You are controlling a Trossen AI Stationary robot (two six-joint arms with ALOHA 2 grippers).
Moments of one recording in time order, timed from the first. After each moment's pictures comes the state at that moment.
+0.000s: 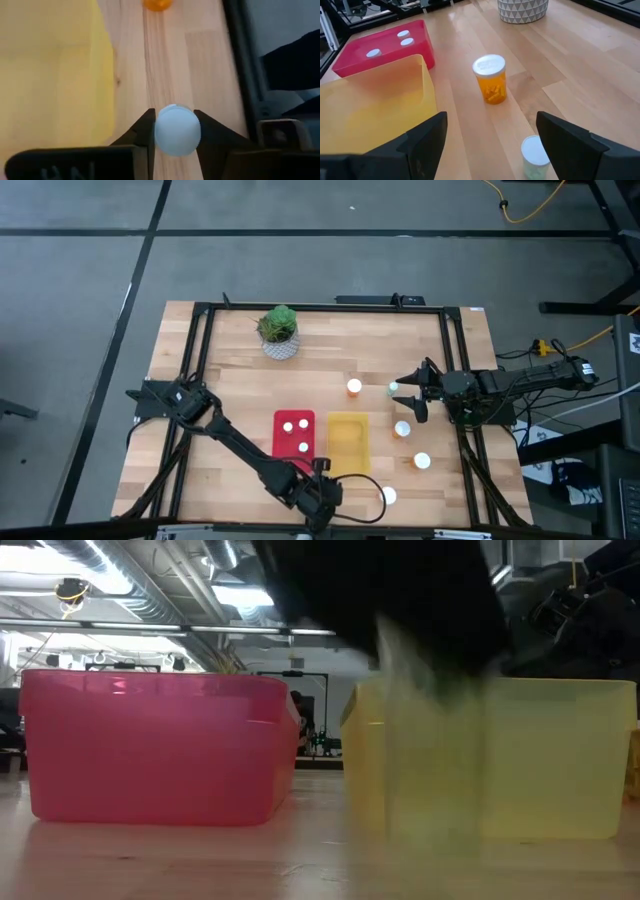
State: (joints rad) left arm -0.61 2.21 1.77 -0.53 -0.32 -0.47; right arm 0.13 0.41 0.14 -0.17 0.27 0.36
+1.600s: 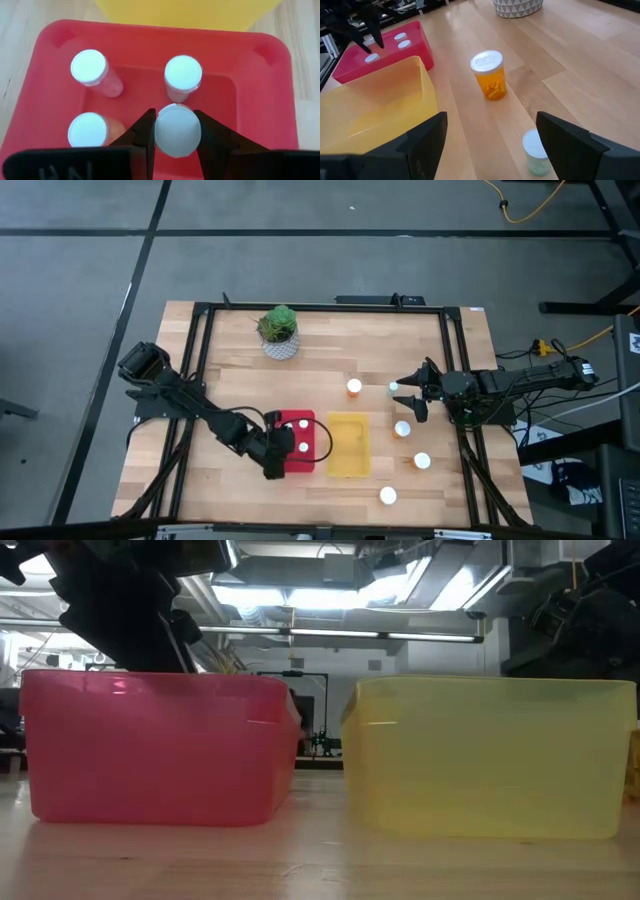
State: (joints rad) left arm -0.54 1.65 0.97 -0.35 -0.40 -0.59; right arm 0.13 0.41 0.14 -0.19 0.27 0.44
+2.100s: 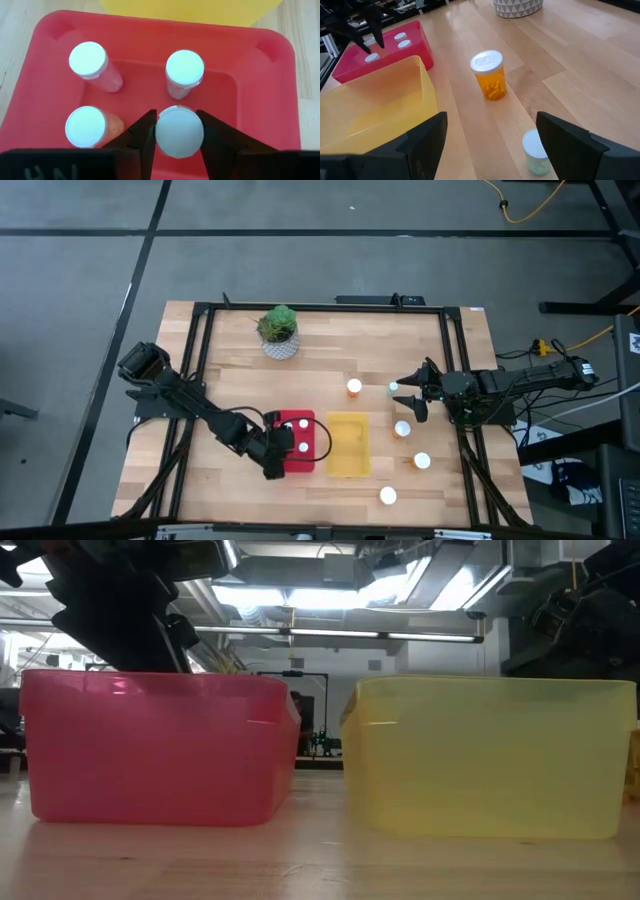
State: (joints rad) left arm -0.54 1.65 0.96 -0.35 -0.39 -0.62; right arm 0.13 0.41 0.14 -0.19 0.27 0.43
